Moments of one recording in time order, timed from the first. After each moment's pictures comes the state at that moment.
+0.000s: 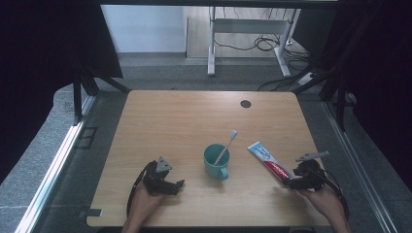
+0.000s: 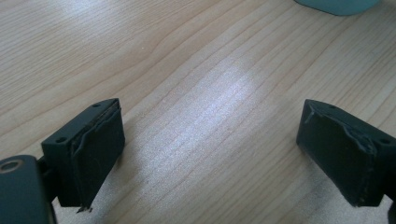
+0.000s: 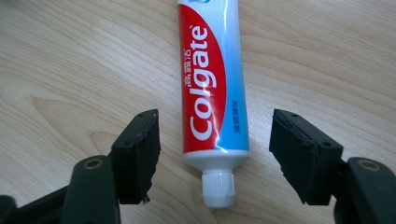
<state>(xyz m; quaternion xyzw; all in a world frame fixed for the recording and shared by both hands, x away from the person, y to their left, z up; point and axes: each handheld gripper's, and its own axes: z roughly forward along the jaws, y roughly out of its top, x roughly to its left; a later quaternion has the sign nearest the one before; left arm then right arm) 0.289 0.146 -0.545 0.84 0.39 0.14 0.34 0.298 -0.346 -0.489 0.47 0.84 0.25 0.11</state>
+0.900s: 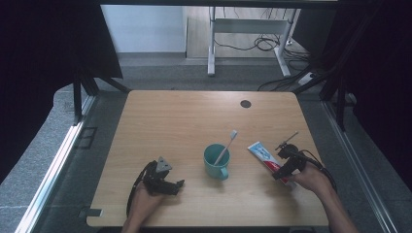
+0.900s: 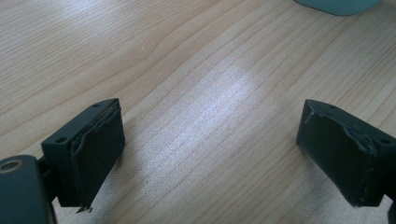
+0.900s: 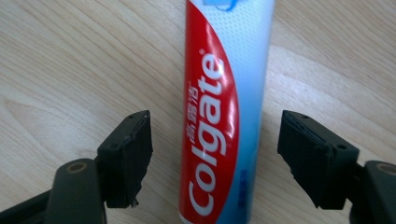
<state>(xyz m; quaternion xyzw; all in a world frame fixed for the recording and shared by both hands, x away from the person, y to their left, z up) 0.289 0.146 -0.544 0.85 0.39 0.14 0.34 0.359 -0.305 -0.489 0.44 0.89 0.10 0.02</state>
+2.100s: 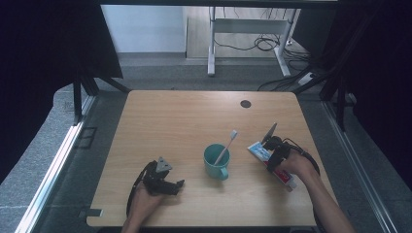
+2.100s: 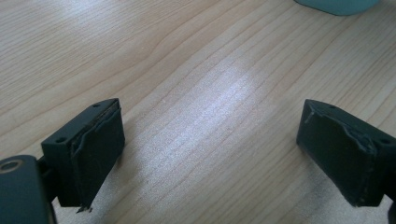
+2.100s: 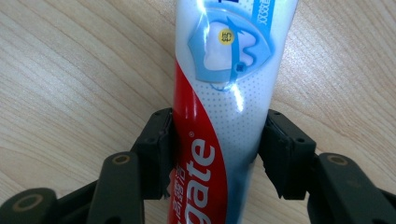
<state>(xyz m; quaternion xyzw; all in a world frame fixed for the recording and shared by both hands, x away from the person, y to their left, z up) 0.289 0.146 -0.544 0.85 0.39 0.14 0.34 0.403 -0.268 -0.498 0.42 0.91 -0.01 0.00</state>
